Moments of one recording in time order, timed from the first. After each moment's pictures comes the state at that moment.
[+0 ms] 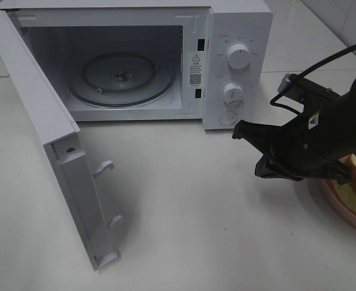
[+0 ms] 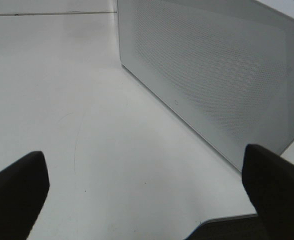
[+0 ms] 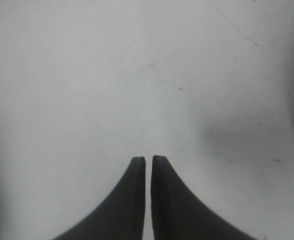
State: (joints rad) left arm 0.06 -0.01 -0.52 -0.23 1.09 0.15; right arm 0.41 1.56 -0.68 0.17 0.19 0.55
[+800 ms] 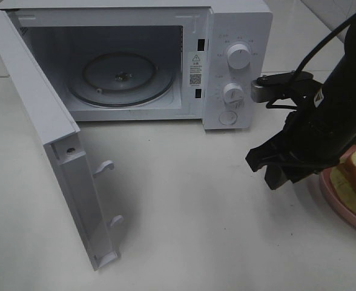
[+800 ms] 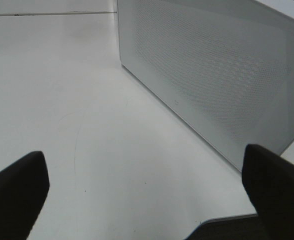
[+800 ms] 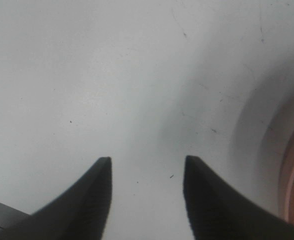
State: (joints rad) left arm 0.06 -0.01 -0.52 -0.23 1.09 0.15; right arm 0.41 1.56 -0.87 0.07 0.68 0.04
